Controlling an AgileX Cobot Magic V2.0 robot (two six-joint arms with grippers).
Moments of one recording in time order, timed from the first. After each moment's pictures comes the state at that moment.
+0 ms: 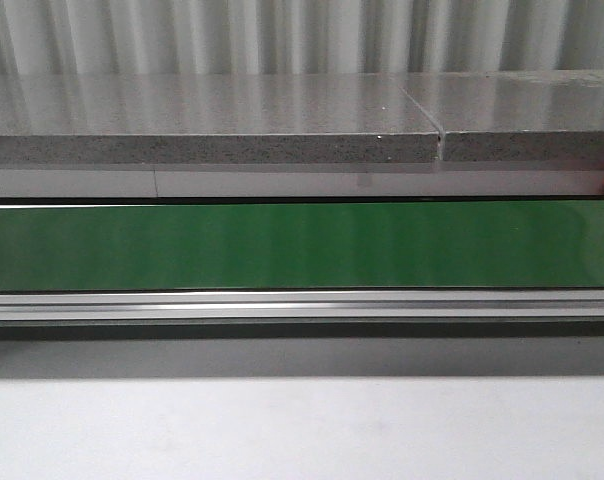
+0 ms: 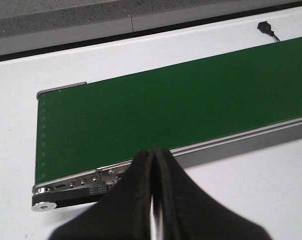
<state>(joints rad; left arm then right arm) -0.15 0.51 -0.64 -0.09 0.75 0.19 0.20 0.54 -0.47 -0.22 0.43 0.29</state>
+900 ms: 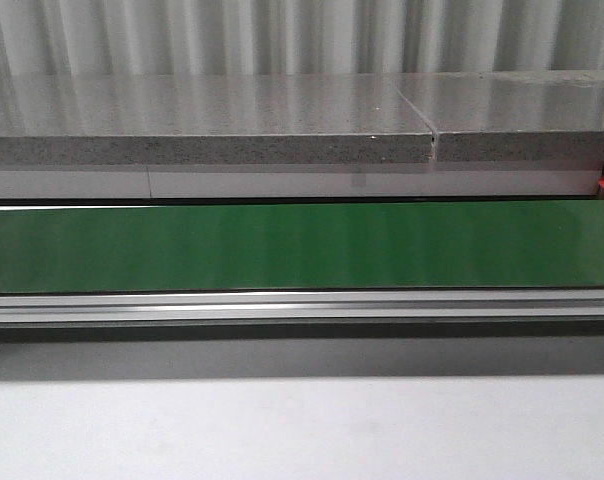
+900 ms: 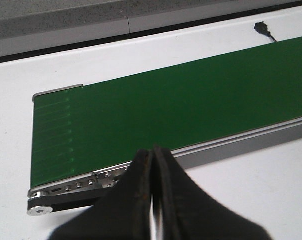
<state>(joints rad) -0.15 0.51 -0.64 -0.09 0.75 0.19 -0.07 0.12 0.02 0.04 -0.01 0.07</state>
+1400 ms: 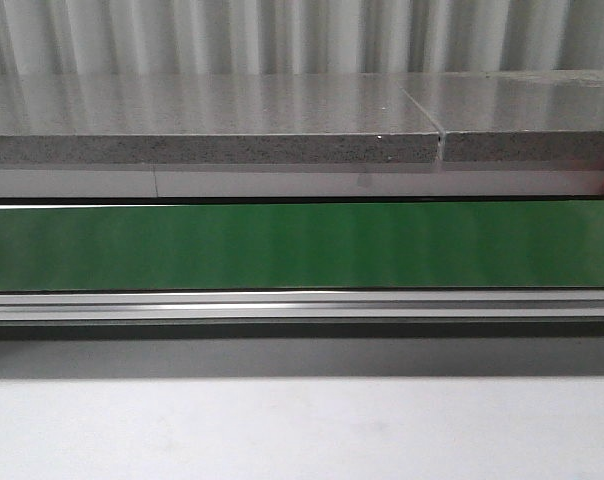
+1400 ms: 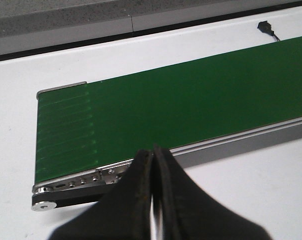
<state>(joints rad) -0.15 0.51 -0.64 -0.09 0.75 0.19 -0.08 -0.01 0.03 0.01 0.08 0.09</state>
